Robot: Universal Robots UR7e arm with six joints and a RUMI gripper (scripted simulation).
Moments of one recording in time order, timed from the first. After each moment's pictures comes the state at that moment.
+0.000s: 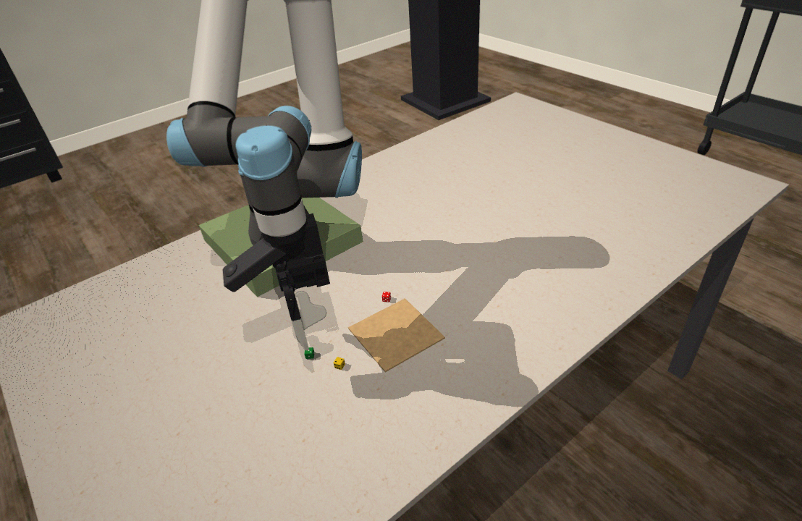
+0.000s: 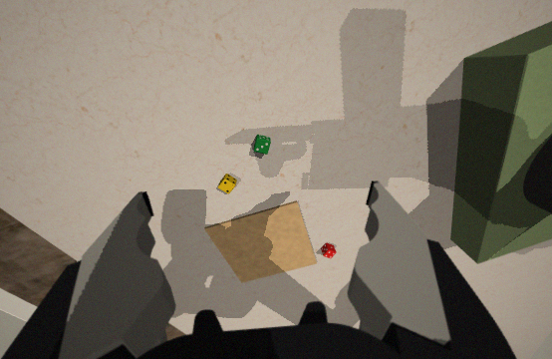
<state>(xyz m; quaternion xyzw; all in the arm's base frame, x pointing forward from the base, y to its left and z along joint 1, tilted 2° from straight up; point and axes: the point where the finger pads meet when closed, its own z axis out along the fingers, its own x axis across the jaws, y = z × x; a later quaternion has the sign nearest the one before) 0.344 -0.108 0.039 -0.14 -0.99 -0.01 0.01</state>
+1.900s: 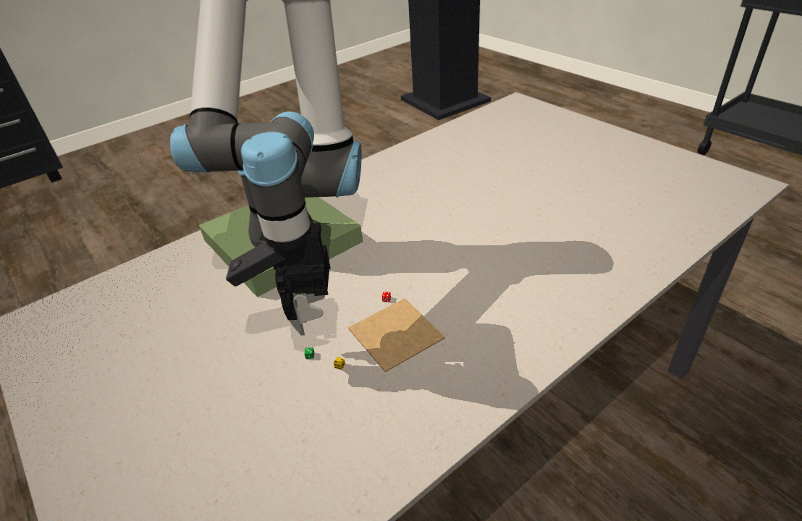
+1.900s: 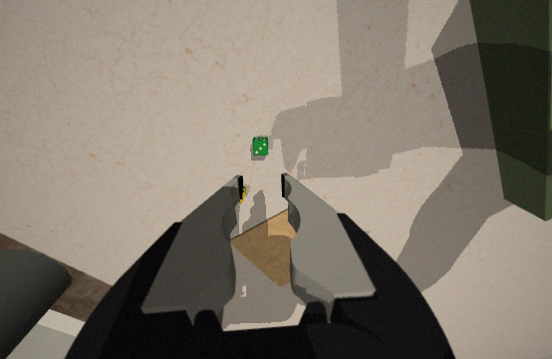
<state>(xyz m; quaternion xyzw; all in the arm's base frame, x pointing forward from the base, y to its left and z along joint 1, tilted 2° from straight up) 0.343 -0.105 0.029 -0.27 -0.96 -0.01 0.02</state>
